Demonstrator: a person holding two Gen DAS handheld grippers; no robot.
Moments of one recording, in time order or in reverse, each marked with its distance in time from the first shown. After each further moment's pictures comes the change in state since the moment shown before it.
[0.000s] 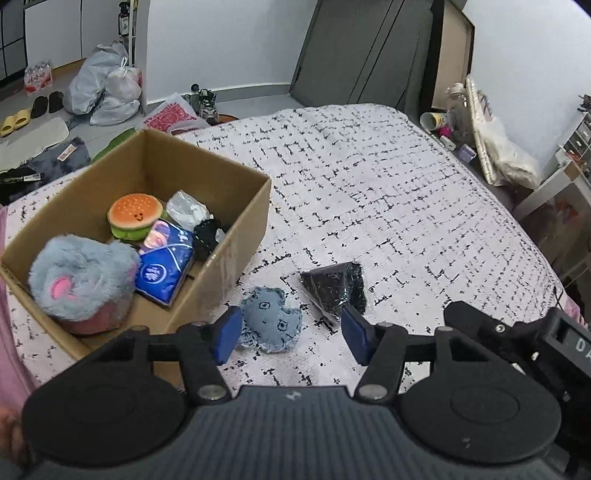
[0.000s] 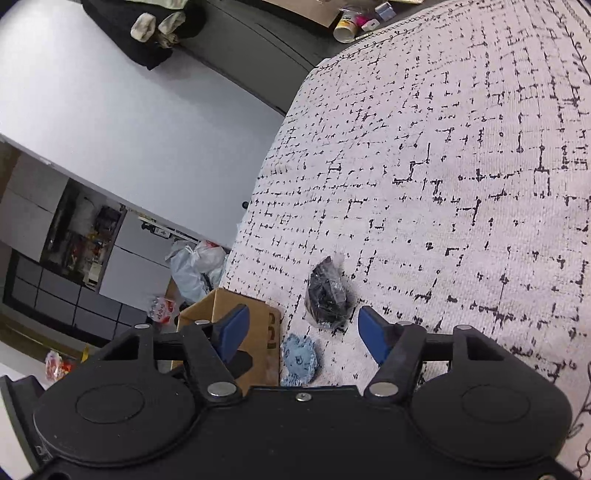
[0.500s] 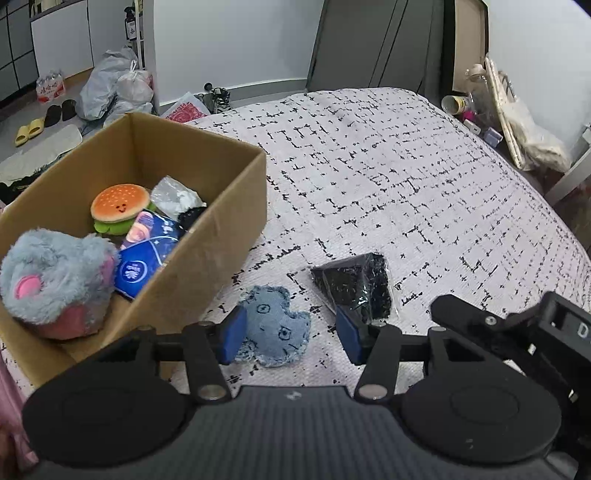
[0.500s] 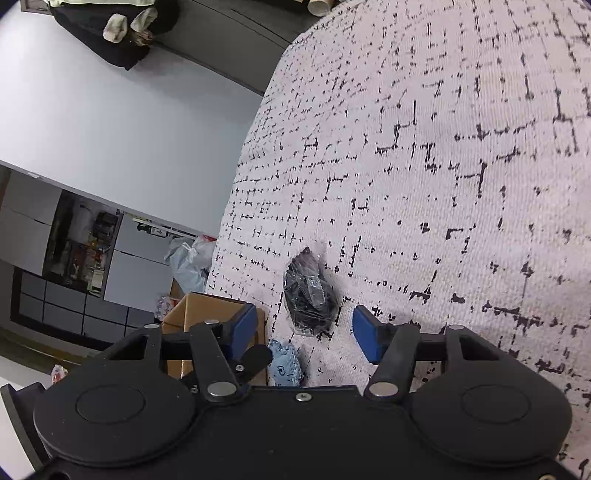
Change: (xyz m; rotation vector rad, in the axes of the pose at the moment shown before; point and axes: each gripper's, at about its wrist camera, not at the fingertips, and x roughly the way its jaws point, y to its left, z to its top) left arm 0.046 -0.019 -0.010 0.037 -0.008 0.105; right arm 0.045 -0.029 0.002 0.085 0.062 0.021
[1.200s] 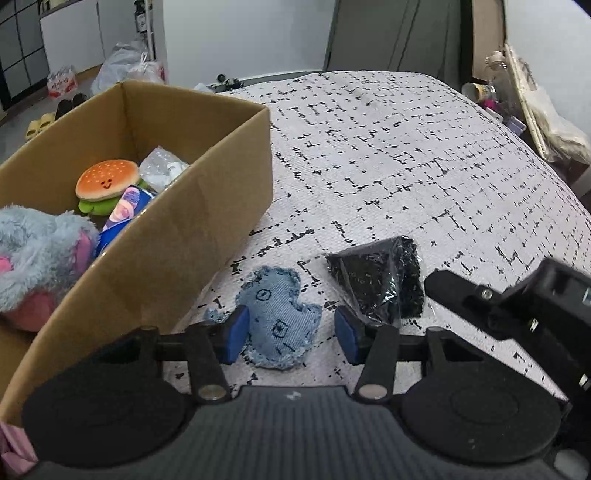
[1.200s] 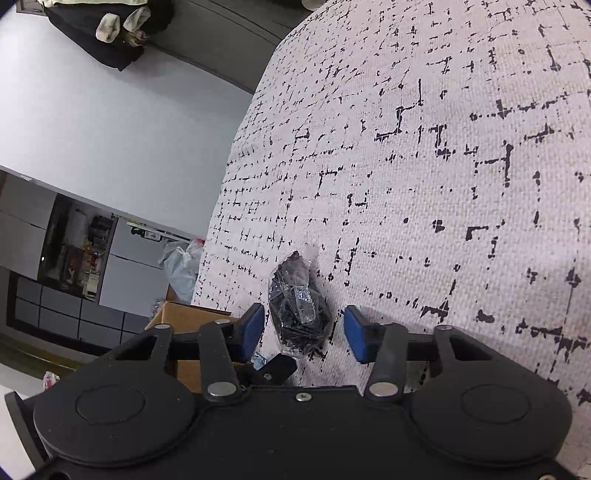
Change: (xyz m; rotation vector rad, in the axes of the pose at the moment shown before) left arm 0.039 0.000 -0.008 -0.021 0.021 0.061; right arm 0.034 -0.007 0.000 0.003 -0.011 -0.008
